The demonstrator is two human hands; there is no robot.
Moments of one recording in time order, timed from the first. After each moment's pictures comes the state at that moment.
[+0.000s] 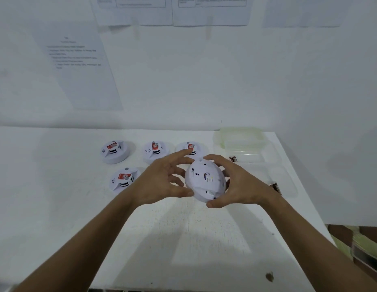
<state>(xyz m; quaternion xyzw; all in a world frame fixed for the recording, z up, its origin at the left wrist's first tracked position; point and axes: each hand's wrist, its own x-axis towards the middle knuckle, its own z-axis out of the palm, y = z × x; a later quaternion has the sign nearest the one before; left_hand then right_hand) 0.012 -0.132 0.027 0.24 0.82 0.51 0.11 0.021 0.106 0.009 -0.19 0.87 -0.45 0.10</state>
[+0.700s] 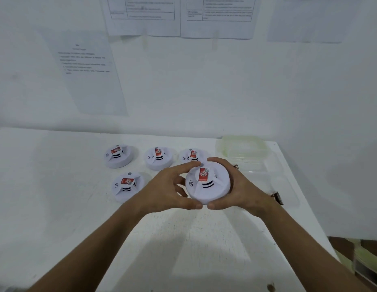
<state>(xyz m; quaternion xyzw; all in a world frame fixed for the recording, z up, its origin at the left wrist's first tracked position) 0.019 -0.128 0.025 0.23 0.81 0.52 0.13 0.023 0.099 0.009 -0.18 0.76 -0.61 0.13</state>
